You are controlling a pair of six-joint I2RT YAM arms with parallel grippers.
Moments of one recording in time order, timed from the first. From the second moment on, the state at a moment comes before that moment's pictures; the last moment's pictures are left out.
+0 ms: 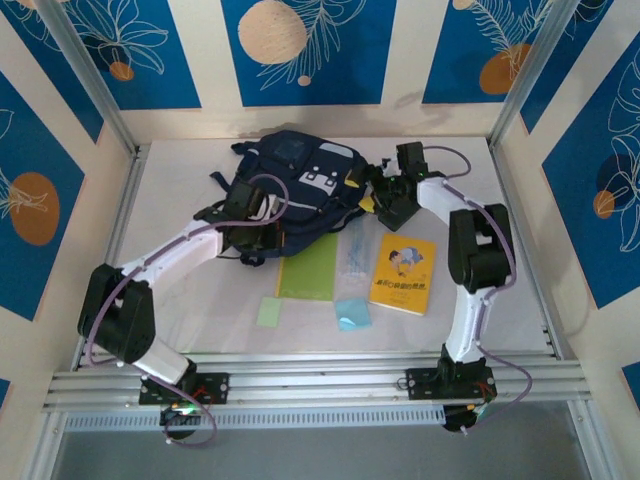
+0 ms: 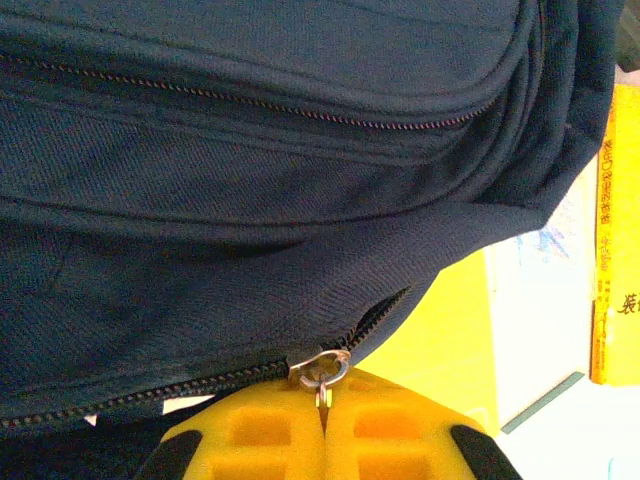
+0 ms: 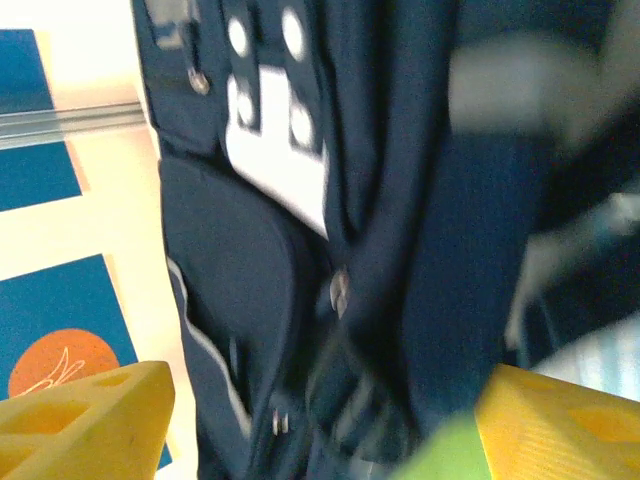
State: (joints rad) left arm -0.50 1.56 1.14 -0.59 0.20 -0.41; right arm 0.18 1.94 1.38 -0.31 -0.73 0.91
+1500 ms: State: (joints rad) left arm -0.43 1.61 1.24 -0.82 0.16 -0.18; right arm 0.22 1.96 1.45 -0.61 -0.82 0.51
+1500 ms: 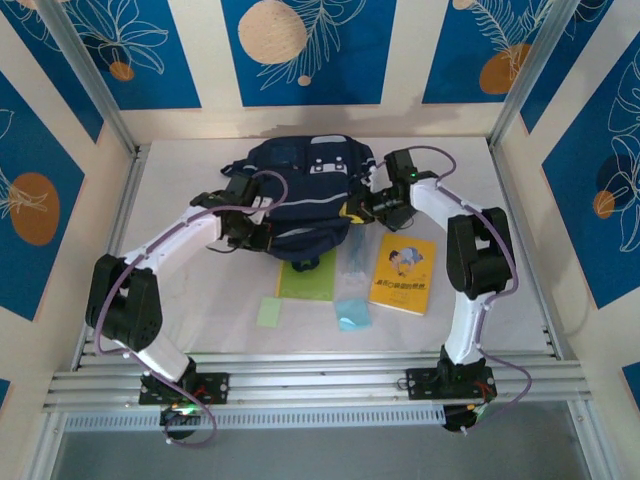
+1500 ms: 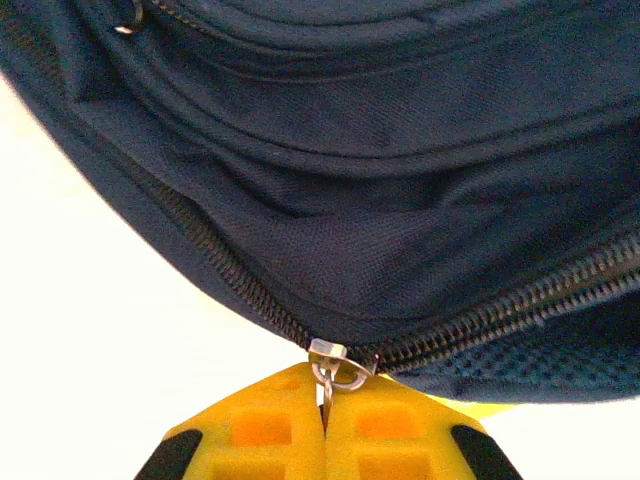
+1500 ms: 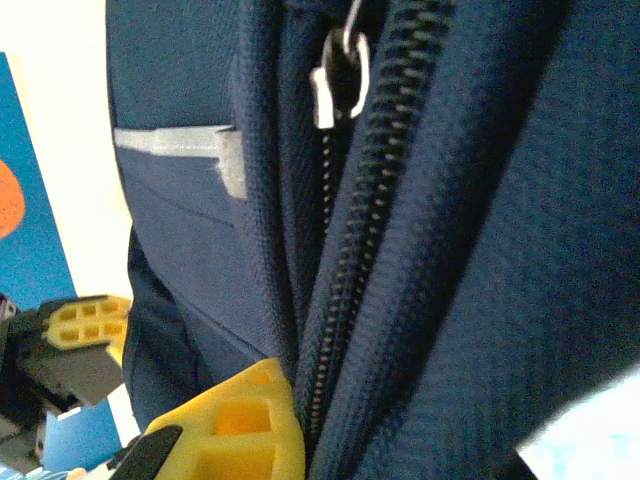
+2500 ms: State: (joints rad) left arm -0.59 1.67 1.20 -0.37 0.35 -0.70; right arm 0.45 1.43 0.66 0.10 -0.43 1.50
